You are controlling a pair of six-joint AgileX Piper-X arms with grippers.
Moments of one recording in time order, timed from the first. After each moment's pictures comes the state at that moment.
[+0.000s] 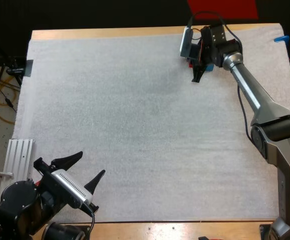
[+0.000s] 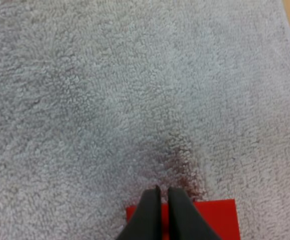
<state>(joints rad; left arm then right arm) -0.28 0.30 -0.78 1.02 0.31 -1.52 0.30 2.35 -2.01 0.71 -0.19 -2.98</state>
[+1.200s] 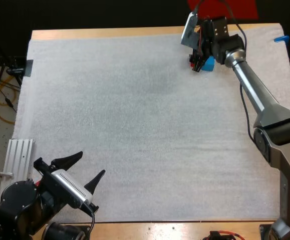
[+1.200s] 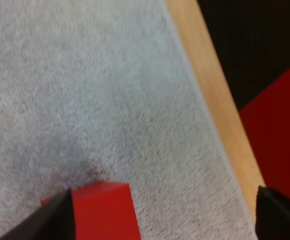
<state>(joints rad) -0.28 0.30 -0.78 1.02 0.31 -1.52 0.31 2.30 -2.01 0.64 -0.01 -2.88</state>
